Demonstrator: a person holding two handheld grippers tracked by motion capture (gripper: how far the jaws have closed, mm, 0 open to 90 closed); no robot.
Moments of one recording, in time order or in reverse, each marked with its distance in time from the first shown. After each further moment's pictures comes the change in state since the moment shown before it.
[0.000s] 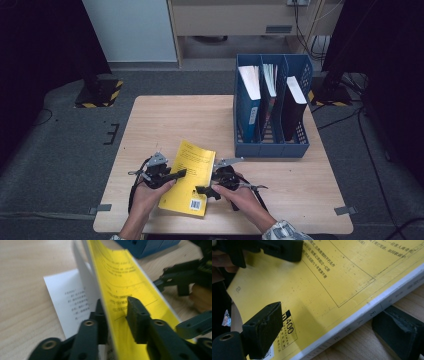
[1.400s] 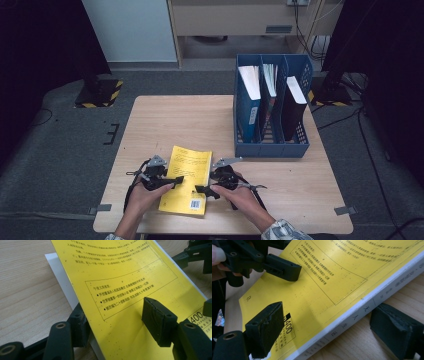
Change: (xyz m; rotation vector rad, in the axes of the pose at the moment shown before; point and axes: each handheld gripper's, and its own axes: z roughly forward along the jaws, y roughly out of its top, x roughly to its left) left arm 0.014 -0.012 0.003 0.107 0.040 0.000; right arm 0.001 0.002 0.003 0.003 -0.030 -0.014
